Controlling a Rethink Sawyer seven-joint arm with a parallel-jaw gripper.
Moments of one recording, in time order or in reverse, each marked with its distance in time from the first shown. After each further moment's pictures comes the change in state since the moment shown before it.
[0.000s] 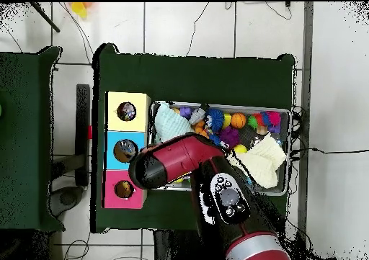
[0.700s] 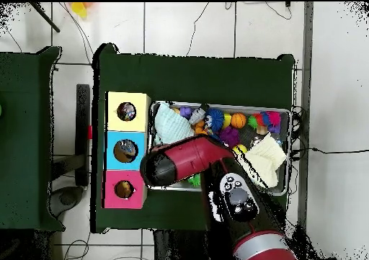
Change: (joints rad) arm -0.019 0.040 -0.053 -0.026 0.007 -0.003 0.000
